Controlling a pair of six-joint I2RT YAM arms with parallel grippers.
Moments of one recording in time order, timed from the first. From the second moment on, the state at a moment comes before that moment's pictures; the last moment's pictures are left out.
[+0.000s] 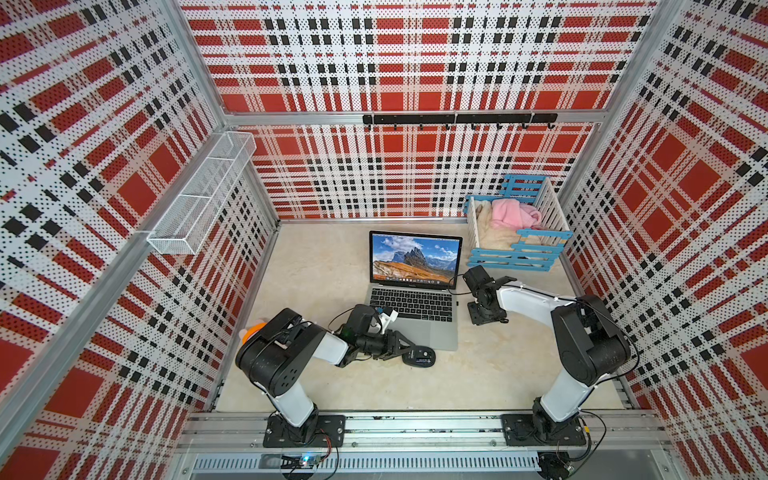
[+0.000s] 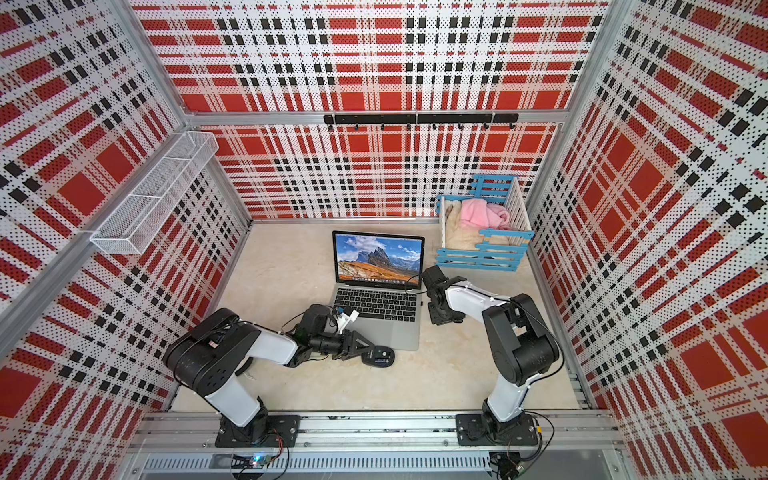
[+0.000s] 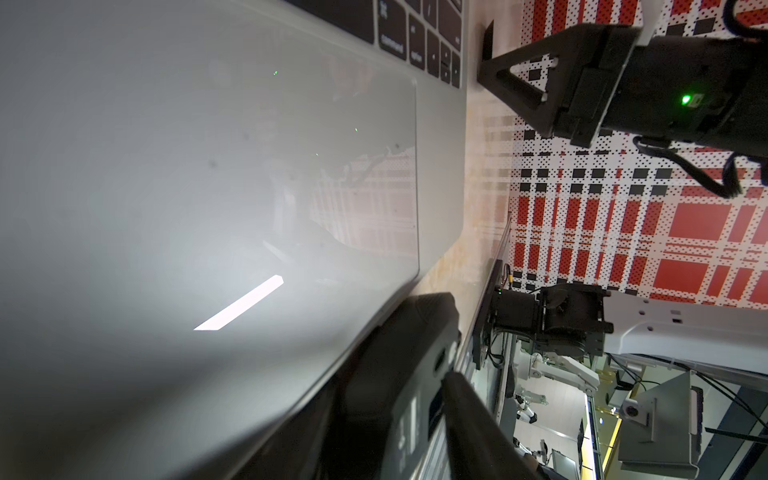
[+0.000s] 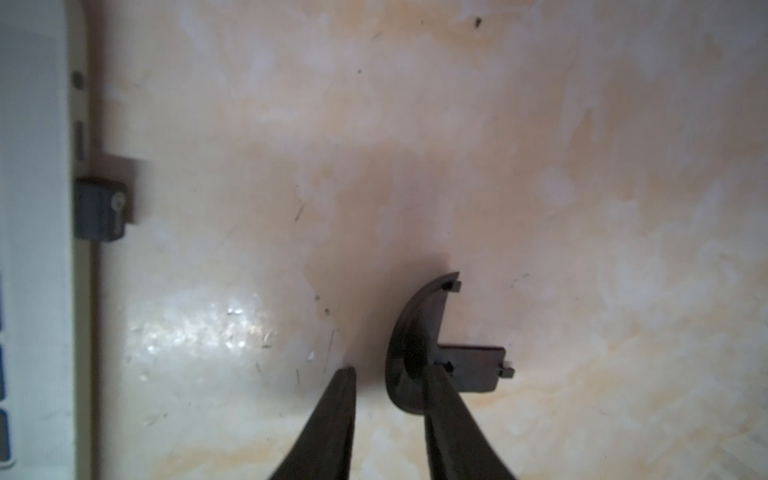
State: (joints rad) left arm -0.53 1.67 0.39 0.55 0.82 -0.84; right arm 0.42 1.72 1.01 -0.66 0.25 0.27
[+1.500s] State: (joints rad) left arm -0.26 1.69 0.99 -0.45 0.27 -0.16; right arm 0.31 1.77 1.09 -0.46 -0.24 -0.89
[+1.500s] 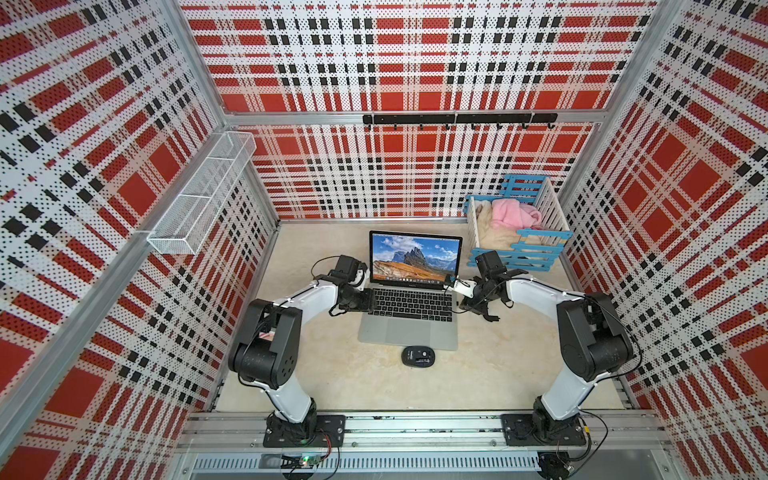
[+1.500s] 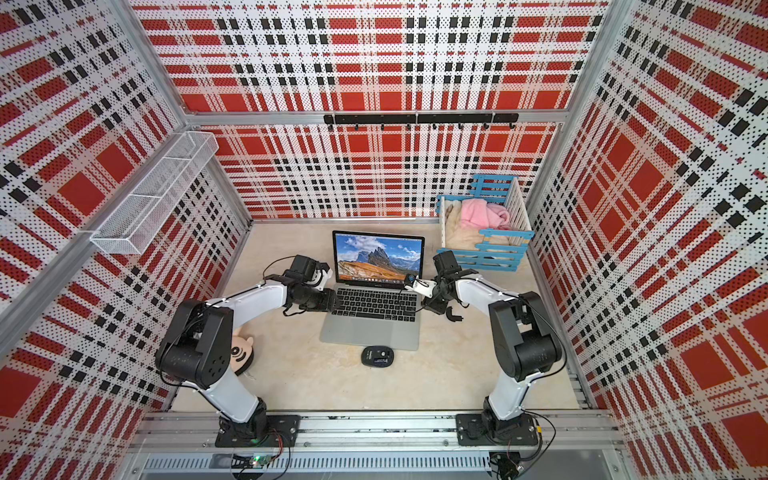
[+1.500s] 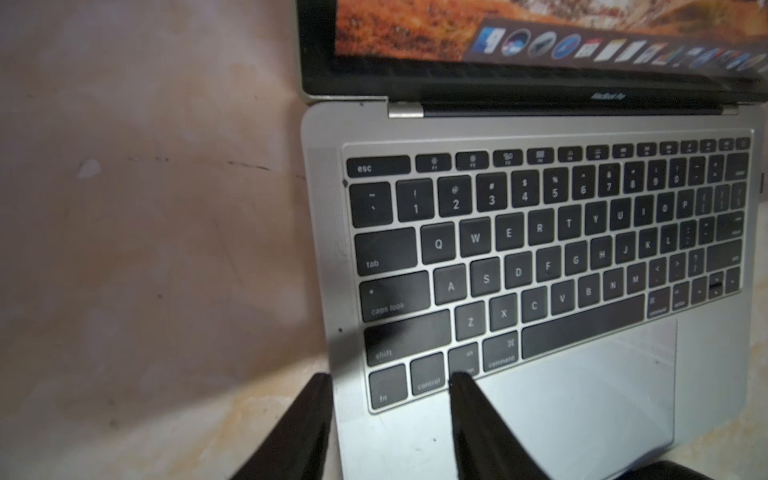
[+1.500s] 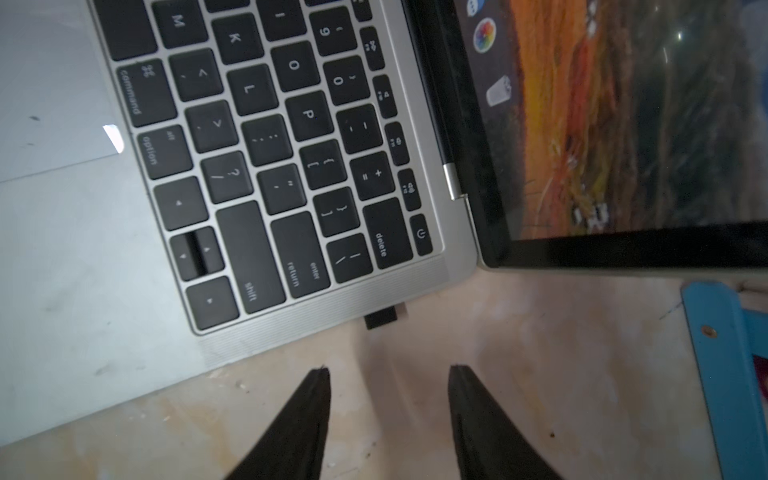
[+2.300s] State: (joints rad) left arm -0.20 1.72 1.00 -0.46 0.30 -0.12; right arm 0.31 1.98 1.32 -0.69 -0.29 -1.08
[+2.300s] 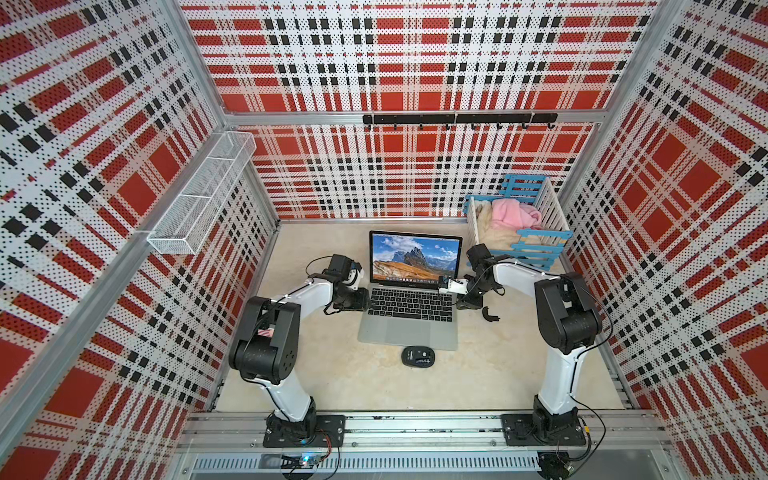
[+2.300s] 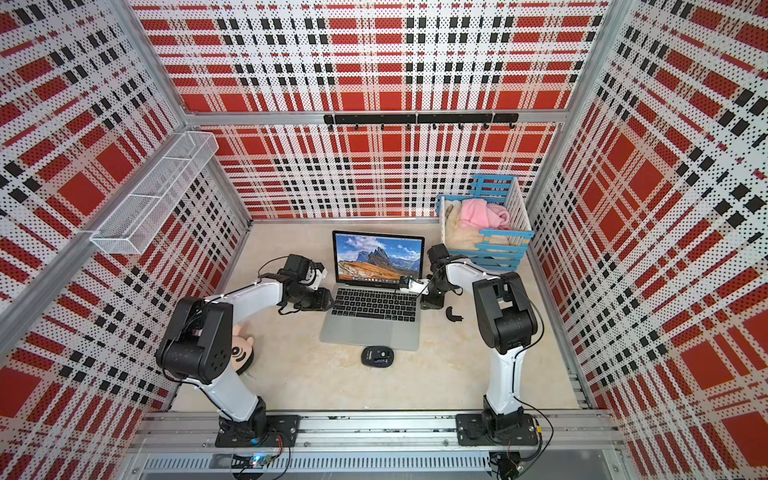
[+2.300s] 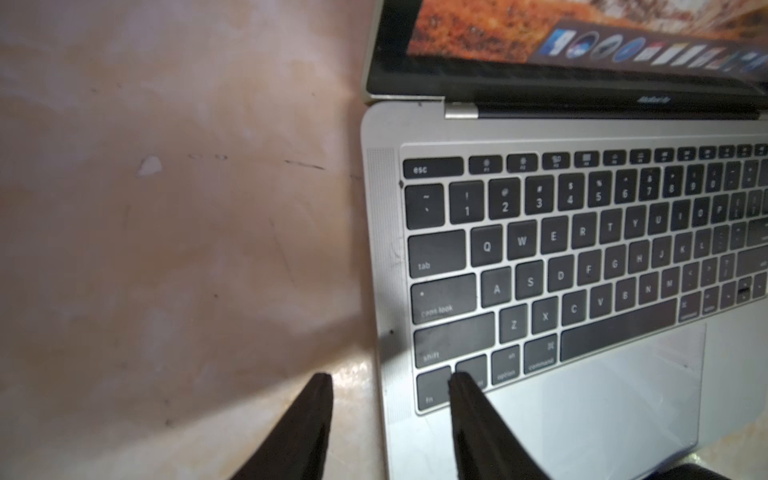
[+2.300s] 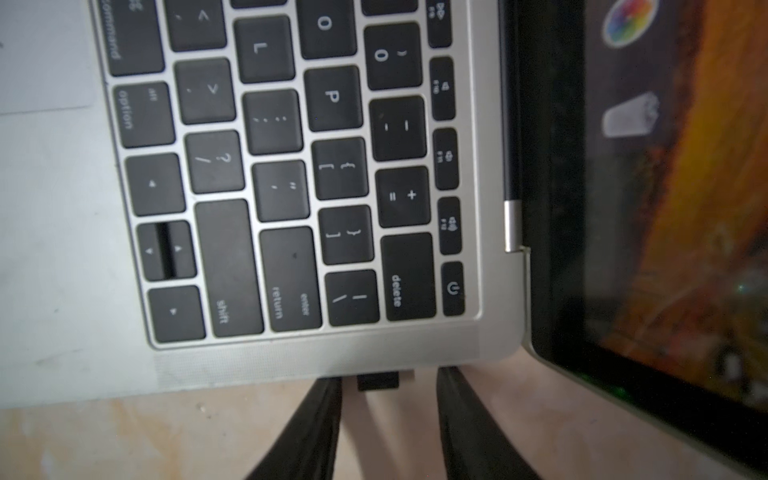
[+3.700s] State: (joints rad) left arm -0.21 2.00 1.35 -0.60 0.23 -0.05; right arm 0.34 2.00 1.36 -0.74 -0.25 -1.08
